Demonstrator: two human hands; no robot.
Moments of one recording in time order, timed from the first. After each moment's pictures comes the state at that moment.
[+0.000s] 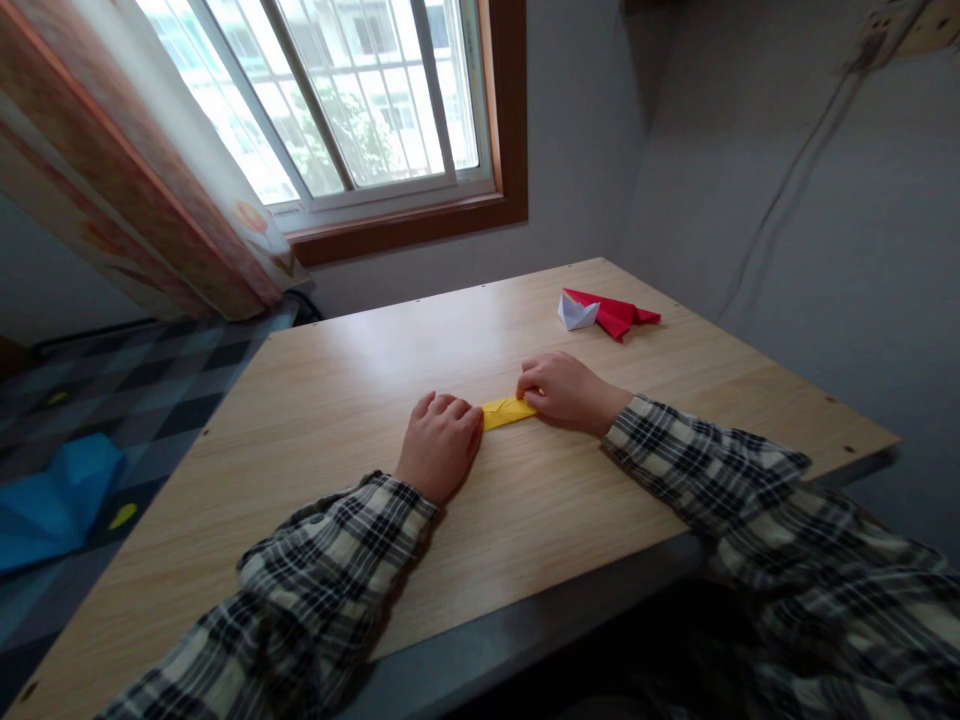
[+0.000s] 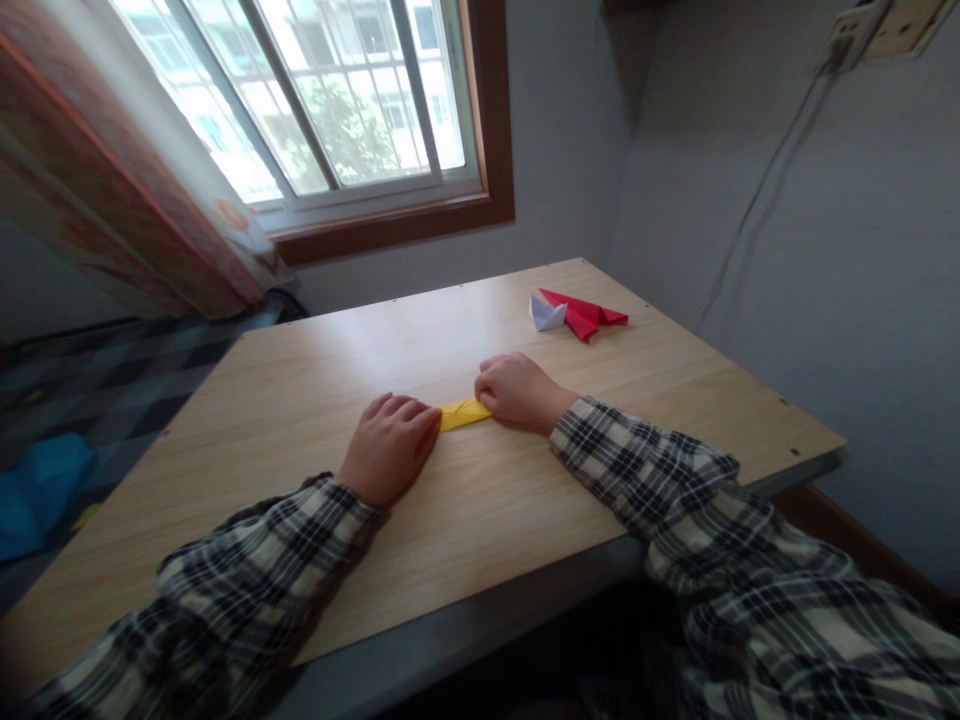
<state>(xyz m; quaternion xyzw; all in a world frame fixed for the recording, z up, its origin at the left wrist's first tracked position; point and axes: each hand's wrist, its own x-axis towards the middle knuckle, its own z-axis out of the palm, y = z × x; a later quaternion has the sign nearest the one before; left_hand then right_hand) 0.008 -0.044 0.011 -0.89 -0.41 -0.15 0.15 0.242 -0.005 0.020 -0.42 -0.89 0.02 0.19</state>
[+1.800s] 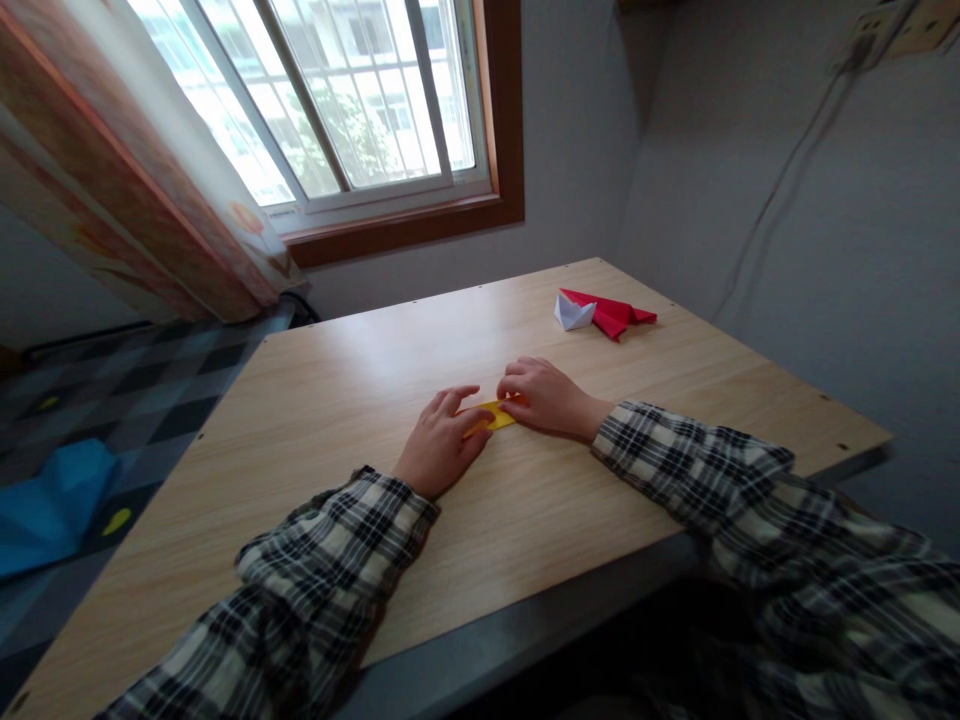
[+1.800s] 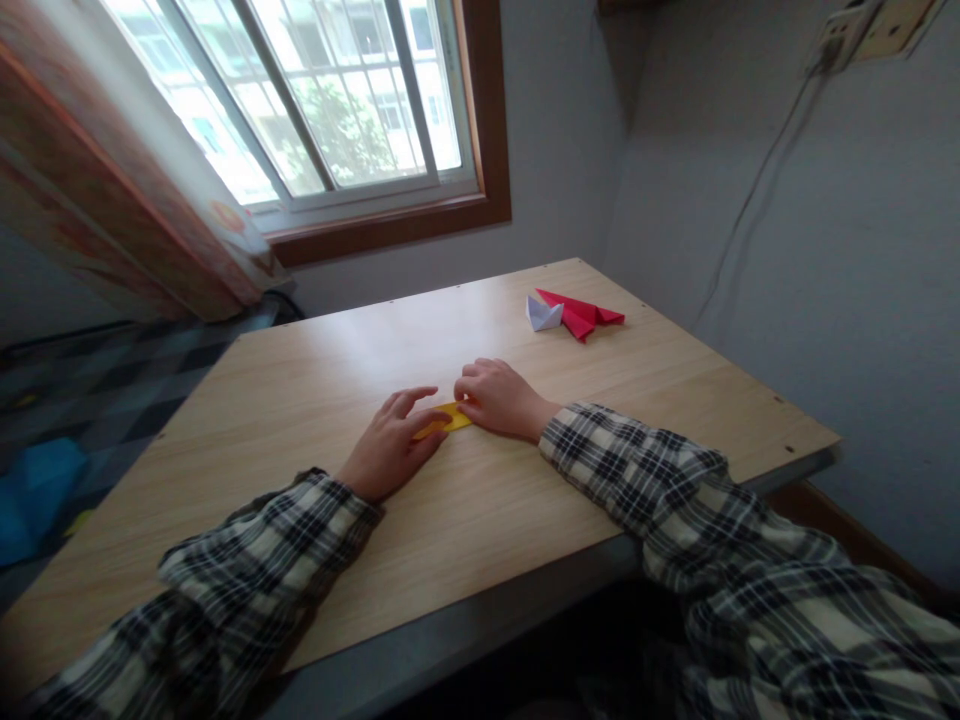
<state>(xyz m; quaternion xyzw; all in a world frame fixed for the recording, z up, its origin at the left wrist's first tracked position) 0.001 -0.032 -0.001 -0.91 -0.35 -0.23 0.02 0.226 -0.004 0.005 -0.39 -0.89 0.02 0.25</state>
